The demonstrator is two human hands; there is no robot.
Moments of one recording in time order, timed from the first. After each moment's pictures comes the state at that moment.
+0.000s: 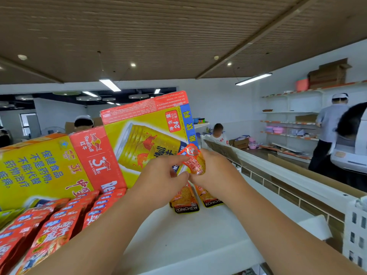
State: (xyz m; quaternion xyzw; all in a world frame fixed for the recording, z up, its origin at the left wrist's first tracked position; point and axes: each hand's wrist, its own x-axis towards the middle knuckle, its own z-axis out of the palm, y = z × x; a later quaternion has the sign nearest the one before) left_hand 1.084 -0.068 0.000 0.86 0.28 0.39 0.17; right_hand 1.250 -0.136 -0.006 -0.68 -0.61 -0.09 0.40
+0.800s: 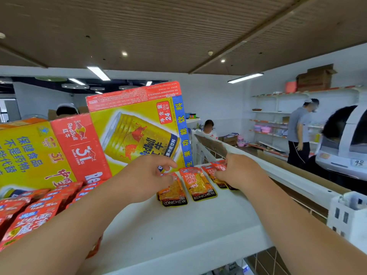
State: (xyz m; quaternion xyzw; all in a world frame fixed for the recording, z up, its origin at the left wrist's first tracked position) left_hand 1.071 -0.054 -0.002 0.90 0.28 0.27 0.19; right_hand 1.322 -0.158 -0.010 -0.87 -0.45 -0.10 0.16
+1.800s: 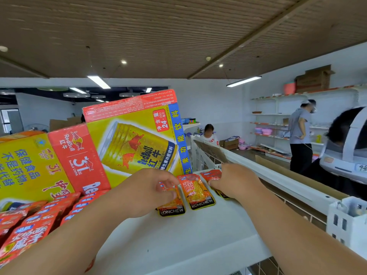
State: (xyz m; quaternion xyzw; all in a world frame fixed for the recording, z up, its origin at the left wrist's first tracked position) left_hand 1.074 -0.064 -0.003 0.93 0.25 0.22 0.17; right_hand 1.326 -0.150 -0.021 -0.86 -0.47 -0.12 0.15
